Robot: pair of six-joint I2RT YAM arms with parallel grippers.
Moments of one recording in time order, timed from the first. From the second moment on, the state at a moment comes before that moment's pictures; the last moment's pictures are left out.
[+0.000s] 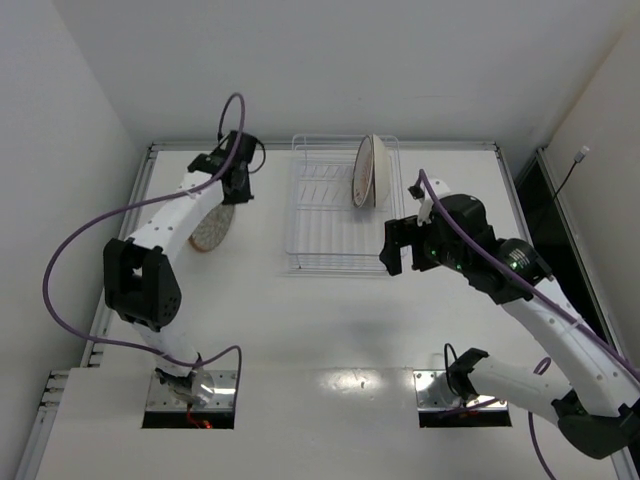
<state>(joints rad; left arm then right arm) -0.29 1.72 1.51 -0.80 -0.41 -0.37 0.61 0.99 1.19 -0.87 0.10 0.26</state>
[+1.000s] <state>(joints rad) -0.34 1.91 1.72 0.07 0.62 -0.81 0.61 0.84 1.10 -0.92 0.23 0.26</state>
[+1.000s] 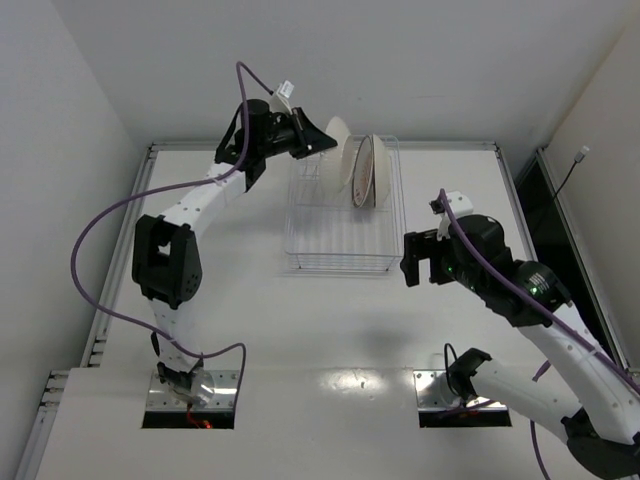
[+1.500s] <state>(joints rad) -0.33 1.97 1.71 0.18 0.57 -0.85 0.61 0.83 1.10 -0.96 0.28 0.24</state>
